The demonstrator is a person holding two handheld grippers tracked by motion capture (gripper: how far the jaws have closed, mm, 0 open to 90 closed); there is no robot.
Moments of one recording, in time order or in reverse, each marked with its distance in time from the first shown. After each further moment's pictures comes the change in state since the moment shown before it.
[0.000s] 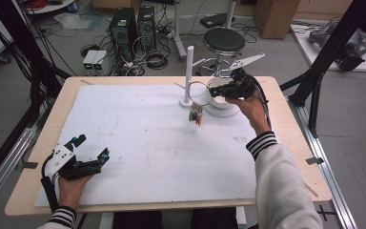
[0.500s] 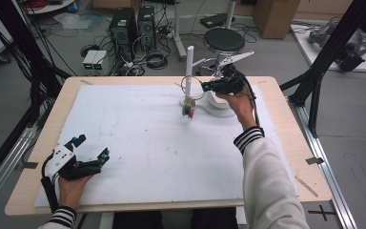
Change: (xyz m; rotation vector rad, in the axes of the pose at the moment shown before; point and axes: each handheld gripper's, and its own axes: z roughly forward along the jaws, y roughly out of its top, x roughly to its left) left arm 0.000 0.000 0.000 -0.003 0.002 0.002; right arm -0.009 0.009 0.028 -0.025 -0.059 0.033
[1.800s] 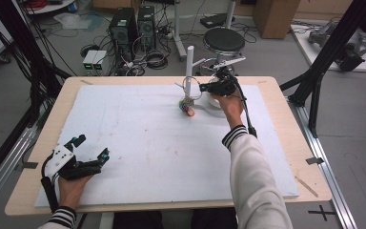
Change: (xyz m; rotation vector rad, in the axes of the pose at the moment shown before) left arm 0.000 0.000 -0.001 0.000 -0.001 0.002; right arm -0.022 -0.016 0.039 0.013 -0.093 0.122
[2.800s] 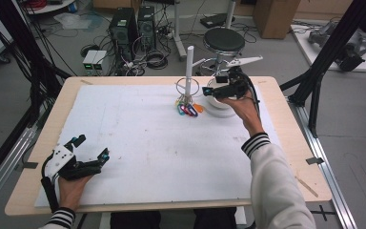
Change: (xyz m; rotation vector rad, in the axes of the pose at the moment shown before) left arm -0.001 0.000 0.000 0.001 0.002 0.003; right arm 0.017 -0.005 -0.057 -0.146 0.061 -0.048
